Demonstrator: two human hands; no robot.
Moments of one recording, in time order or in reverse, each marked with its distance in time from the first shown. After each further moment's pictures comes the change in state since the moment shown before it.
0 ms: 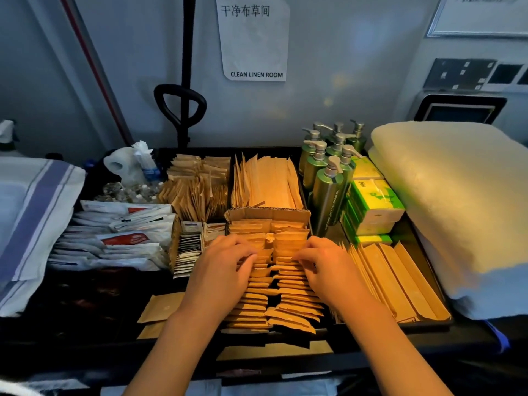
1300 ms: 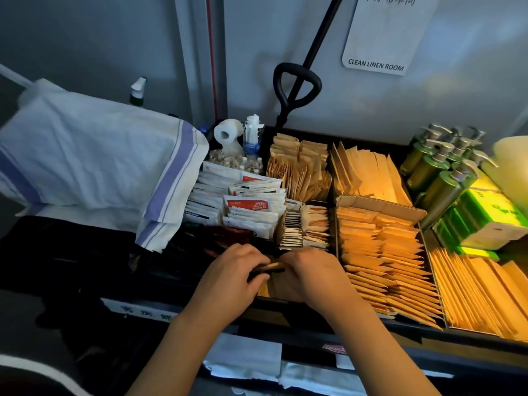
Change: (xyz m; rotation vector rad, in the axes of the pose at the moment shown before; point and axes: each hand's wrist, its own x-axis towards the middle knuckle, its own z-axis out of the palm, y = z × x) left_hand -0.111 -0.142 -0.094 -0.055 -0.045 -0.069; right_hand 0.015 -0.210 0.094 -0.186 -0.147 -0.342
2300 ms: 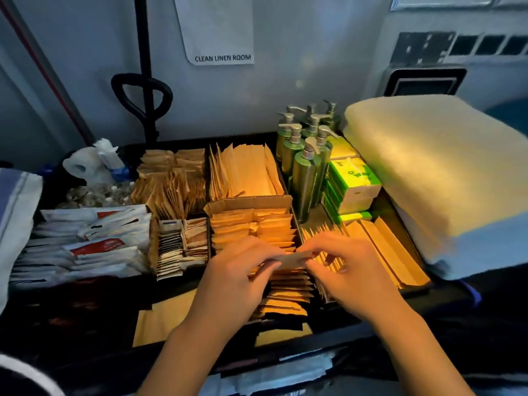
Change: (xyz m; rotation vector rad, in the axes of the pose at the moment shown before) left_hand 0.087 0.188 0.096 -0.220 0.067 0.436; right_hand -0.163 0.187 -0.078 0.561 0.398 0.268
